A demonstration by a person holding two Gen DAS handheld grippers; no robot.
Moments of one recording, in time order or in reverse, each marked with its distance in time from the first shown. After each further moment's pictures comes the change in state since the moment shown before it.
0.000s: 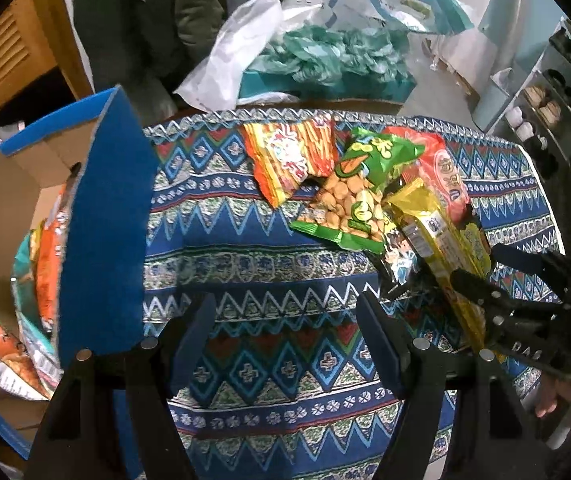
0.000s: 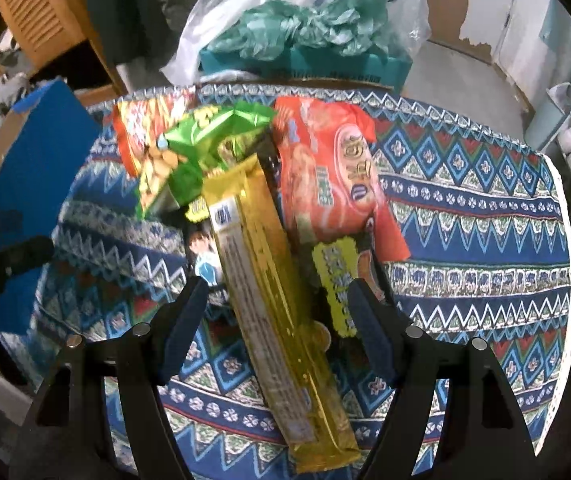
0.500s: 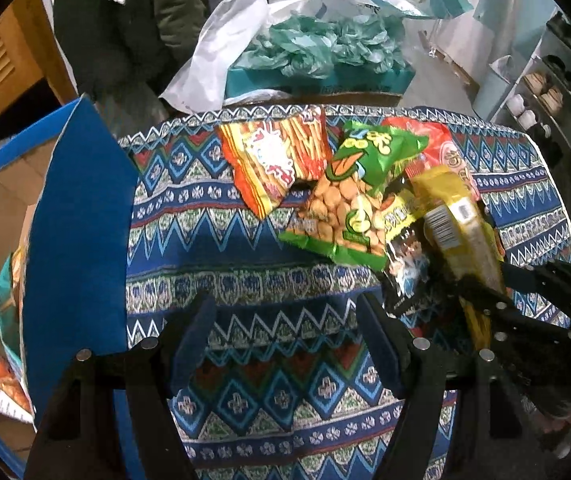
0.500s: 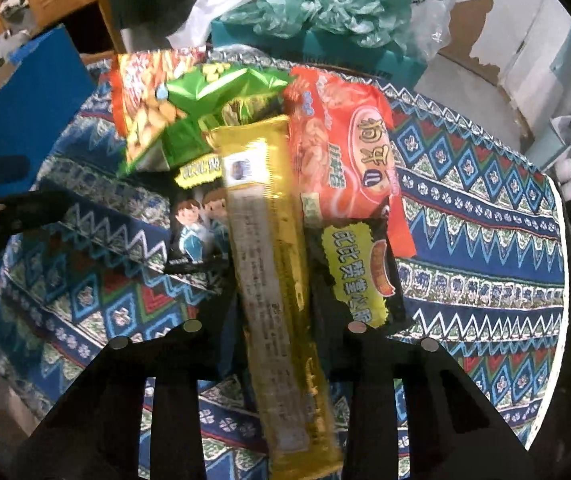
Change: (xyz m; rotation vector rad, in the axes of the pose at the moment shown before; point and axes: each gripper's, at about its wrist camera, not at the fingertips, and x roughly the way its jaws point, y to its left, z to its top) left arm 0.025 -0.011 0.013 0.045 -0.005 0.020; right arm 0.015 0.008 -0.005 -0.073 0.020 0.000
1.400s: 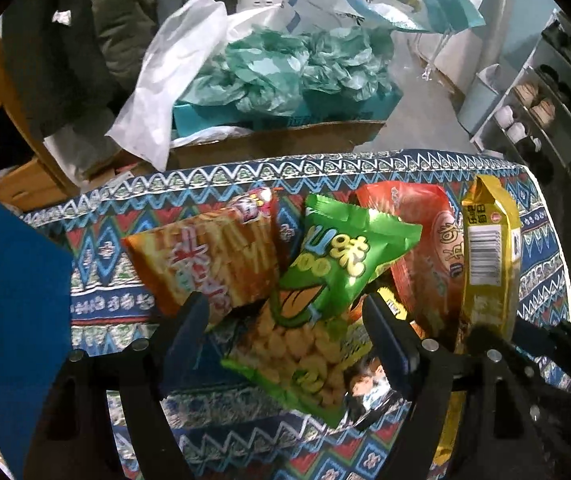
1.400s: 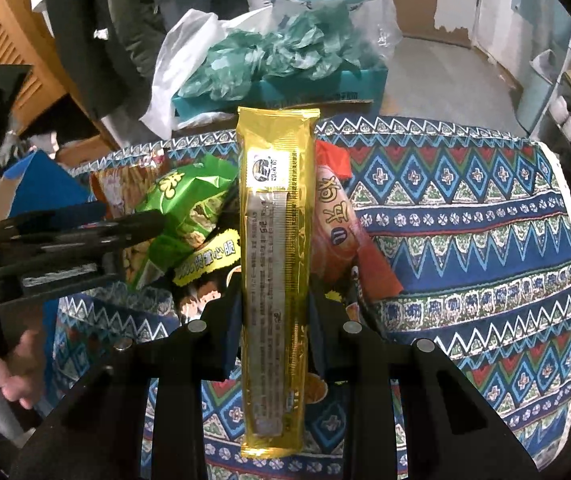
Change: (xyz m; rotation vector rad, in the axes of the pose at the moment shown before) left arm 0.047 -0.029 0.074 0.017 -0.013 -0.081; right arm -0.020 -0.041 0.032 0.239 -0.101 0.056
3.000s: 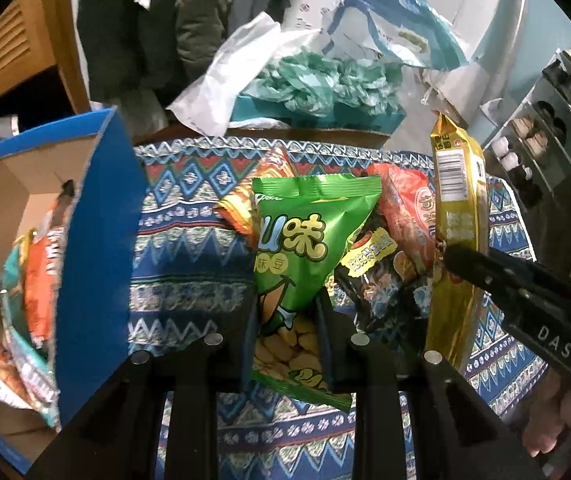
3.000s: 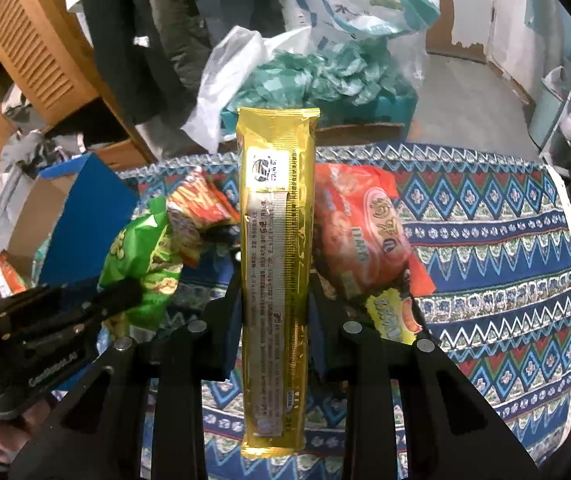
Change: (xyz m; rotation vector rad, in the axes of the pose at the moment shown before) left arm -0.091 0.041 -0.071 -0.119 -0.059 -0.009; right arm -0.035 0.054 0.001 -0.050 -0.042 0.023
